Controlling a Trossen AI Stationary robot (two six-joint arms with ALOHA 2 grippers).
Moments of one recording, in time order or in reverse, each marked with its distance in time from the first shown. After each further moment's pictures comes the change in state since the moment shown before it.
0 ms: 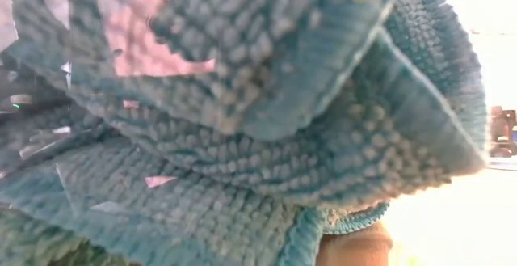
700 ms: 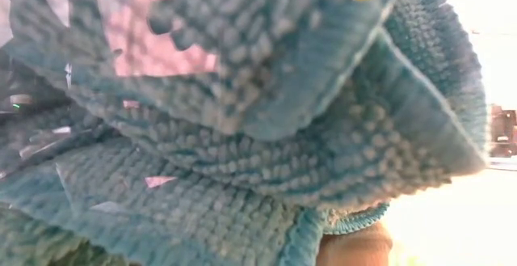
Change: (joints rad) left arm 0.205 0.000 0.000 0.022 -0.001 -0.101; right arm -0.106 -0.747 -1.025 0.845 0.008 -0.114
